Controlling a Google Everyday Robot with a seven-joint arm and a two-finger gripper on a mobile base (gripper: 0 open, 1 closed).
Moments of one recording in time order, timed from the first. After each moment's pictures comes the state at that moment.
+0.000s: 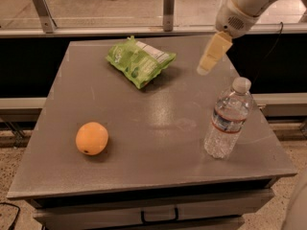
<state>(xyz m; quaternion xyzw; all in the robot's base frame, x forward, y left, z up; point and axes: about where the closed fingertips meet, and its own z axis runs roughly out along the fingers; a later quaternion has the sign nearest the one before) 0.642 -0.162 0.931 -0.56 0.80 0.04 0.22</state>
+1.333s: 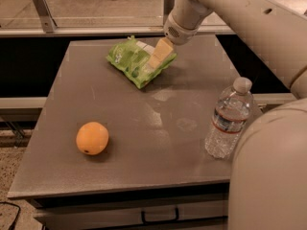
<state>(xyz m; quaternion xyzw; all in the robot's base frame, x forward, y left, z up) 0.715 -0.057 0.883 -0.44 0.86 0.04 0.23</state>
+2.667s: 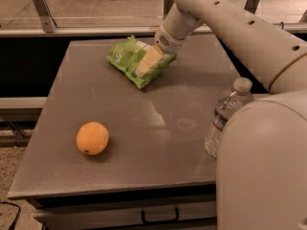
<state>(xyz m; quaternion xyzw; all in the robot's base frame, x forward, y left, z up) 0.729 -0.017 0.844 -0.44 0.86 0.11 0.23</state>
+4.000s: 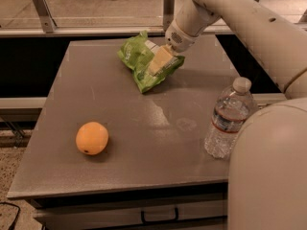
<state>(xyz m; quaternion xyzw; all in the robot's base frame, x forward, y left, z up) 0.705 -0.038 0.859 -0.47 0.85 0.14 0.22</state>
